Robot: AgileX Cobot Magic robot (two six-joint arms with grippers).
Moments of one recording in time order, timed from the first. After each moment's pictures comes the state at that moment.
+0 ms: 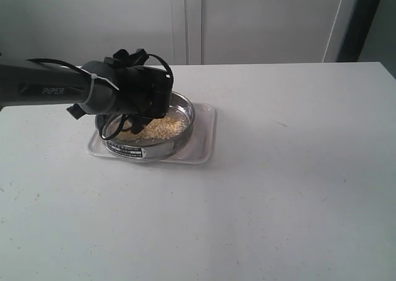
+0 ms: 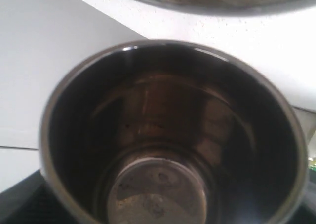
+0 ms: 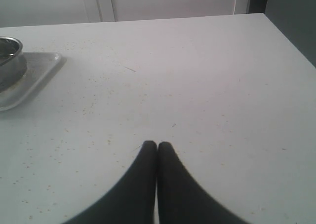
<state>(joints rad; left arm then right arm) -0.72 2.11 -1.52 1.35 1.15 0.73 0.06 0.01 0.00 0.00 0.36 0.11</state>
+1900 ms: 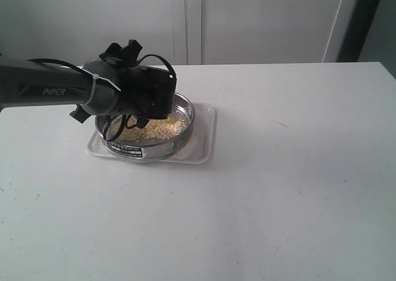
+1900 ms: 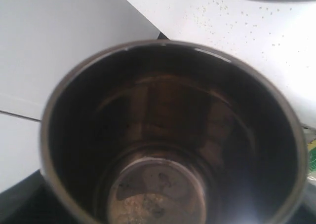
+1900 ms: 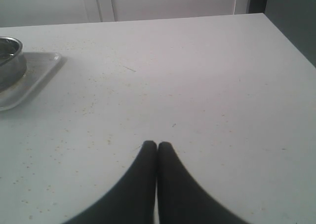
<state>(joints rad) -0.73 2.10 -1.52 1.36 1.22 0.55 0.06 0.01 0.00 0.00 0.36 0.11</state>
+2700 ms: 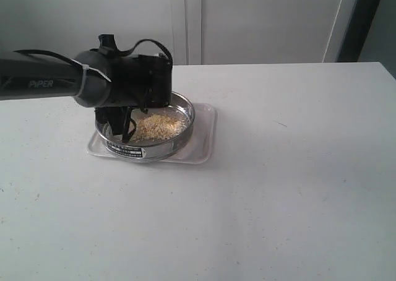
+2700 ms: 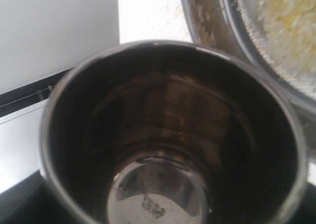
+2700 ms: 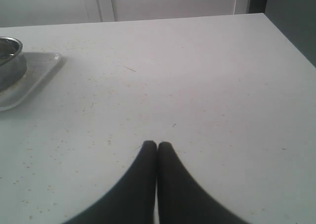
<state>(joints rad) -0.73 2.05 -1.52 1.16 1.12 -0.10 0.06 0.01 0.00 0.00 0.36 0.11</state>
